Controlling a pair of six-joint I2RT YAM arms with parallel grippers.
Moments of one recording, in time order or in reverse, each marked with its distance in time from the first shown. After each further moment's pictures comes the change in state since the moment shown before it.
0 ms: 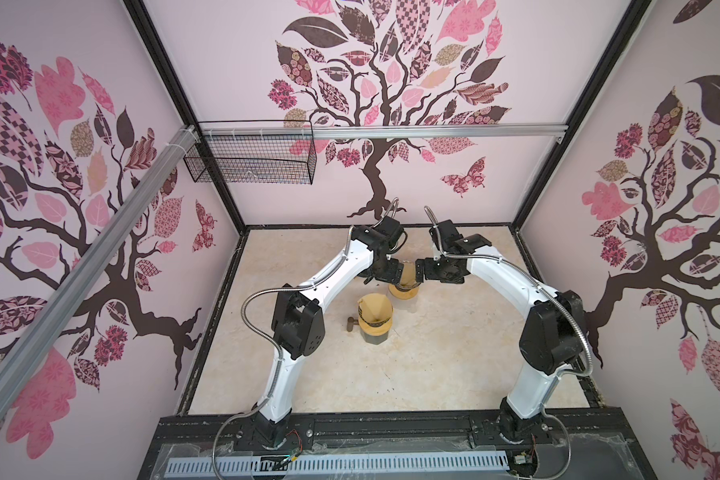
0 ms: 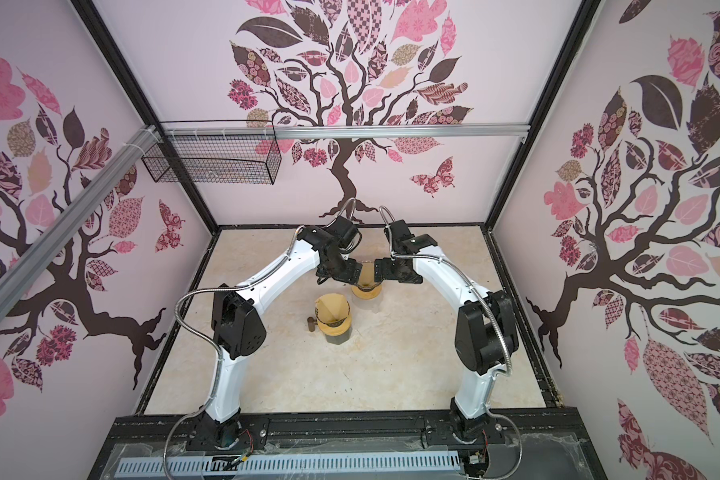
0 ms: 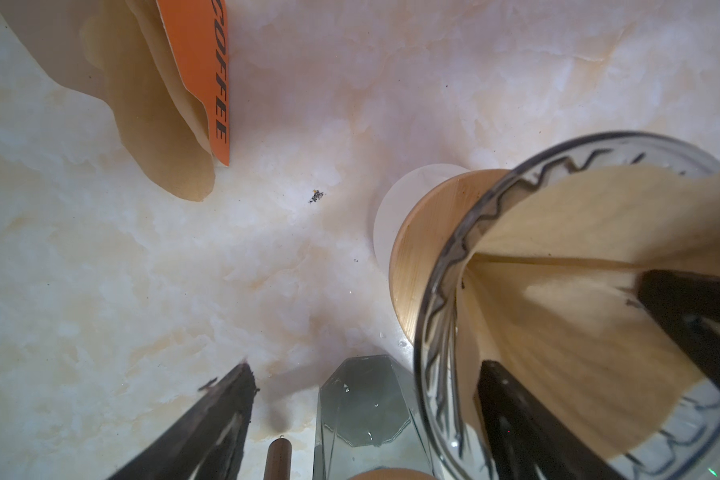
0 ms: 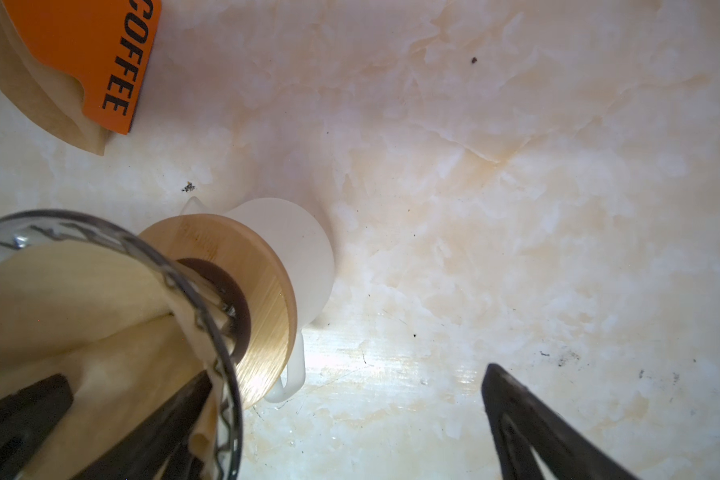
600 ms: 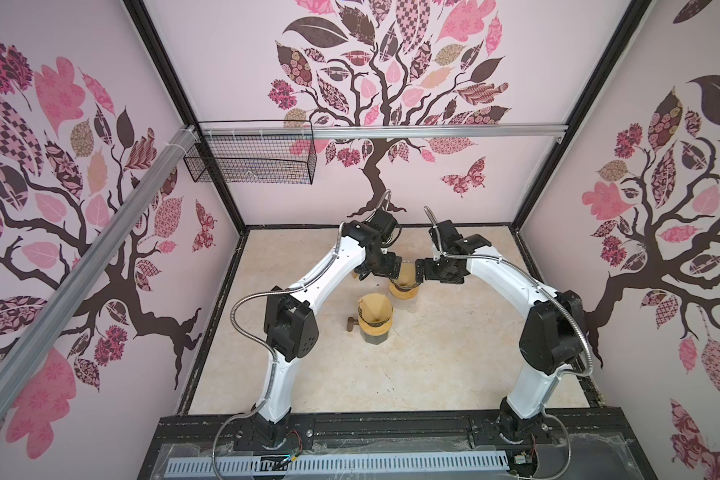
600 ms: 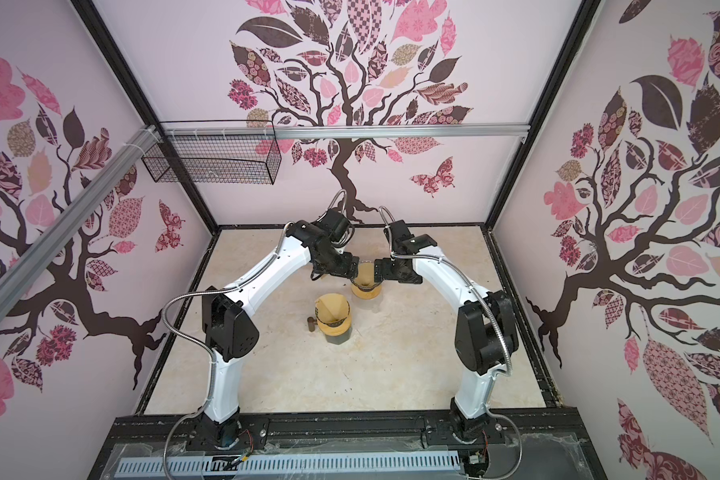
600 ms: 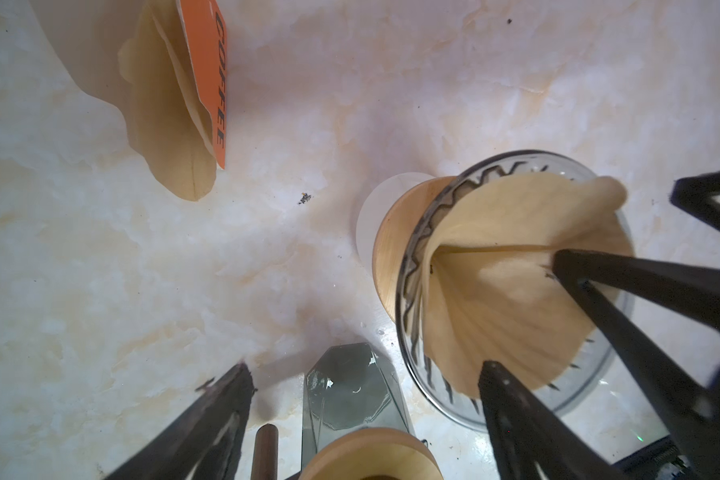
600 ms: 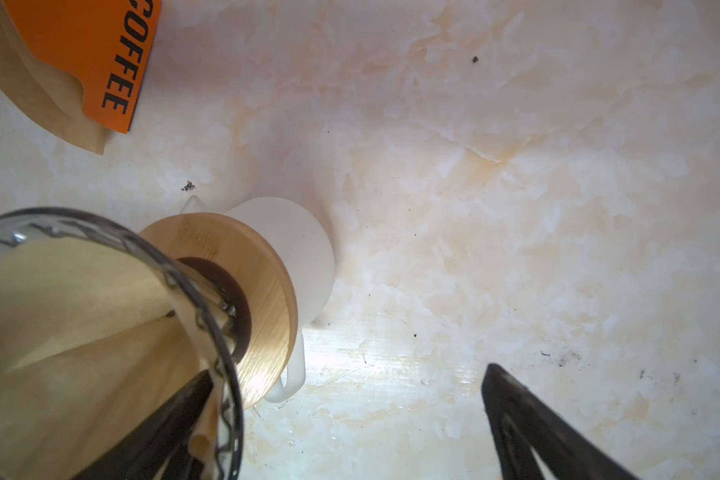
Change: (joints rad) left arm 0.026 -0.070 0.001 0.001 0.083 -0.018; right arm 0.001 0.000 0.000 0.000 0.000 0.000
